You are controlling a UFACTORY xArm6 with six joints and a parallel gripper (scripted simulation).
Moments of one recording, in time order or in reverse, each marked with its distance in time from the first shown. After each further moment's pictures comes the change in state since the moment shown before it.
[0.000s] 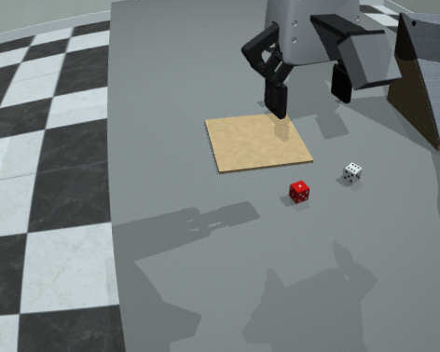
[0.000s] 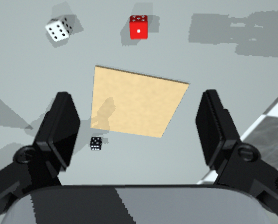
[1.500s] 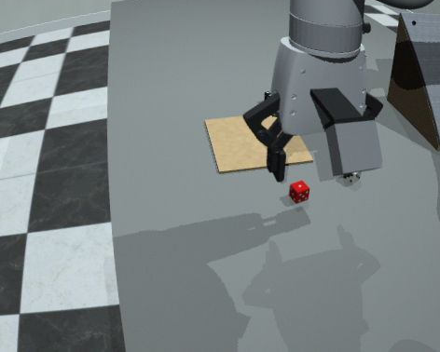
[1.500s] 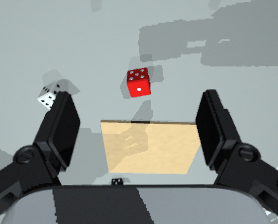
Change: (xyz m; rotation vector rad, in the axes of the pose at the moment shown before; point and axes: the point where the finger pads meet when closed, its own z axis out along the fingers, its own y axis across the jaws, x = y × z) arm 0.024 0.005 0.072 -0.001 -0.001 0.188
